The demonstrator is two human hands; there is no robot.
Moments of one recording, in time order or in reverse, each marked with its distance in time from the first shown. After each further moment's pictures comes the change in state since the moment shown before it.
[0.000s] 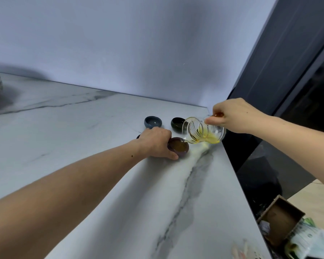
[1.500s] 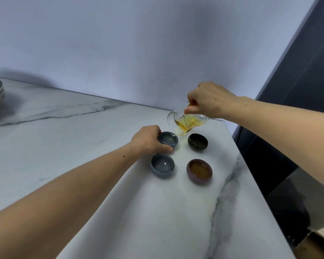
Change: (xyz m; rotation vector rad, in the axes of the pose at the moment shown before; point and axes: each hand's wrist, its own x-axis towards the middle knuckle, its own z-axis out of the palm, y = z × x) left_hand 0.045 -0.090 -0.002 -0.440 0.108 -0.283; right_hand 0.129 -0.072 0.002 -0.179 0.070 -0.205
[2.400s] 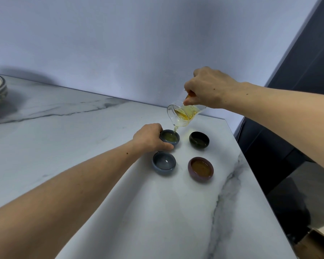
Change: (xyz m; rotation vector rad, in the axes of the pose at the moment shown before) left_hand -0.003 0.007 -0.003 0.018 -0.032 0.012; right_hand 0.001 -0.014 -0.025 -0.204 0.082 -0.105
